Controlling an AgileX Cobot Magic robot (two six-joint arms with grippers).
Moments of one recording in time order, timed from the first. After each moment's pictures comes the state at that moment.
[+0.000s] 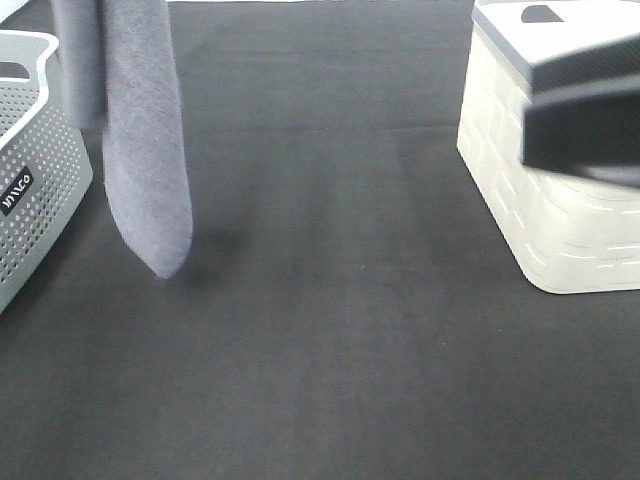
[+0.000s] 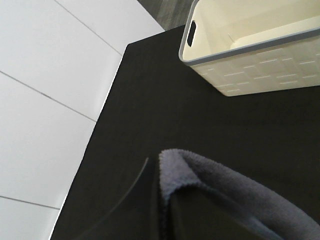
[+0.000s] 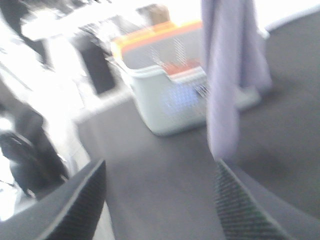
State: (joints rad) left arm -0.31 1.54 -2.02 -0.42 1.06 1.16; right arm 0.07 0.85 -0.66 1.32 1.07 -1.36
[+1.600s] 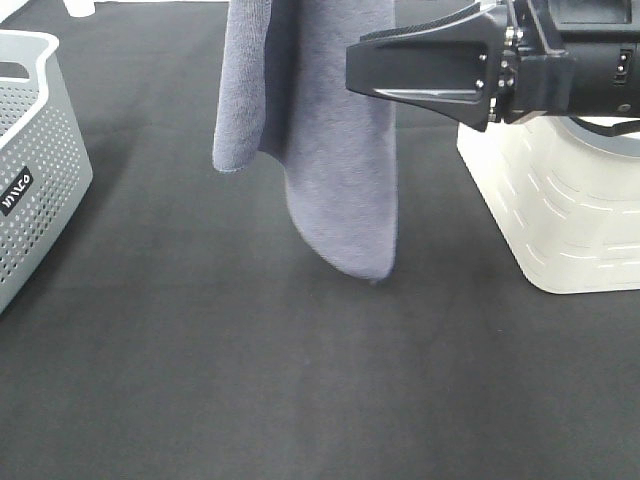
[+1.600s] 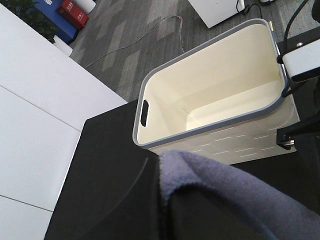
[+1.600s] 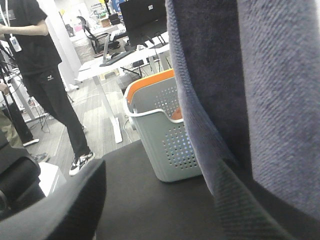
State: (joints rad) left arm -0.52 1.68 -2.02 -0.57 0.92 1.28; right arm 0.19 1.46 -0.78 1.67 1.12 -1.85
